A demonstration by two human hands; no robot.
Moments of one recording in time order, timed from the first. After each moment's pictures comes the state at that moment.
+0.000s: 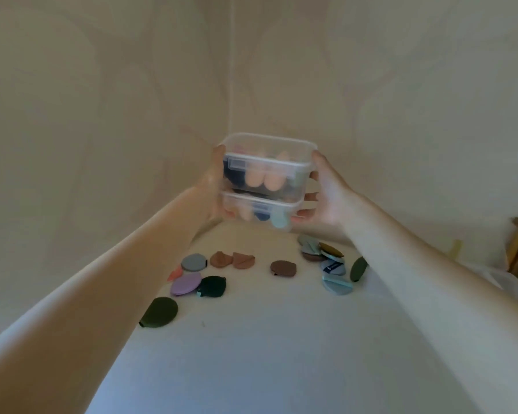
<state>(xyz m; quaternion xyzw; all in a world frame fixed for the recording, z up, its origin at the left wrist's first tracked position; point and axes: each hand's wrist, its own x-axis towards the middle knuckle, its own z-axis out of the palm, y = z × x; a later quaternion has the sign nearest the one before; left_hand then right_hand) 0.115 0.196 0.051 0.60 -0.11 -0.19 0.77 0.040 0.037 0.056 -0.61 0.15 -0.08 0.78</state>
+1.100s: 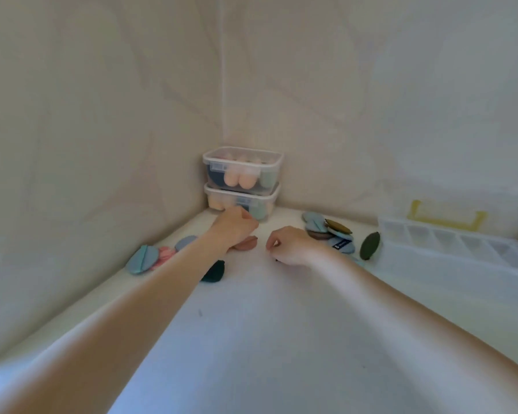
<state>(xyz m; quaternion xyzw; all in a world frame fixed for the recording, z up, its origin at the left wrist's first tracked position) 0.131 0.168 -0.050 0.87 -0.14 -0.11 0.46 0.075 0.057 -0.057 -0.98 0.11 0.06 0.18</state>
